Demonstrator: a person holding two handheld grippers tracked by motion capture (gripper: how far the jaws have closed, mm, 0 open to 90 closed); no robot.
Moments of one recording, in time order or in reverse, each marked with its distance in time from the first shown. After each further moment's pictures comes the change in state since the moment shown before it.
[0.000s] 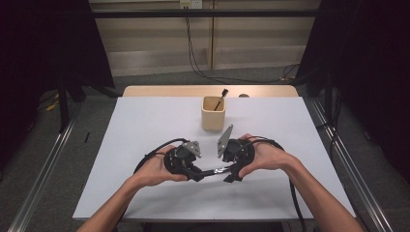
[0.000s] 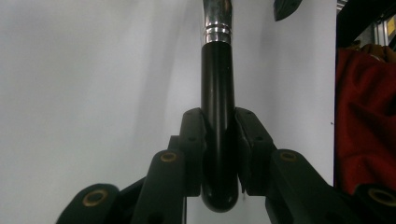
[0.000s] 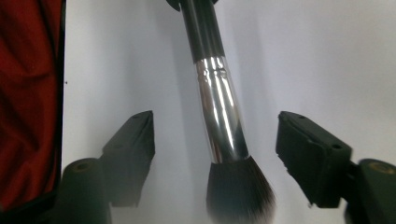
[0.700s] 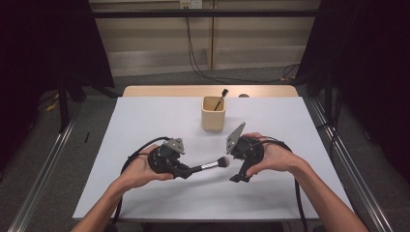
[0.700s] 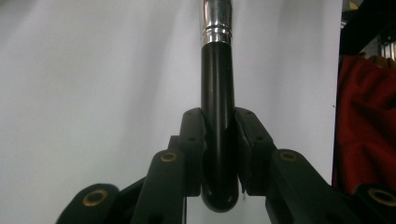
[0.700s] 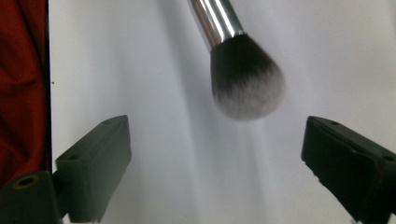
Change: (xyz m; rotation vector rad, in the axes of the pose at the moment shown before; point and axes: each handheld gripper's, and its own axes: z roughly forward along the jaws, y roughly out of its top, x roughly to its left) left arm 0.006 -0.030 -0.025 -0.067 0.034 -0.063; right arm 0.000 -0.021 -0.009 -0.042 -0.050 0.077
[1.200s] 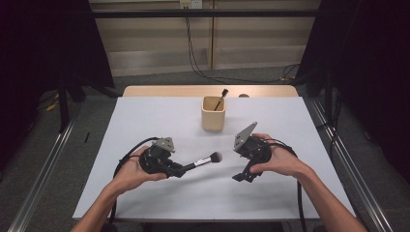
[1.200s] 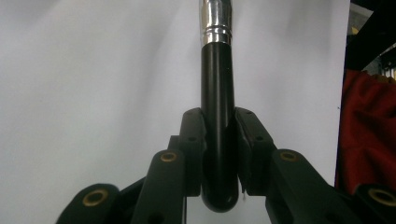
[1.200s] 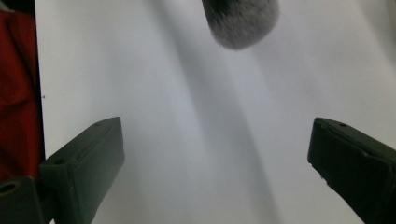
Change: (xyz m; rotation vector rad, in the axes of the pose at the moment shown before) left arm 0.005 -0.020 -0.011 -0.067 0.024 -0.072; right arm -0.001 -0.020 -0.003 -0.097 -0.043 0.110
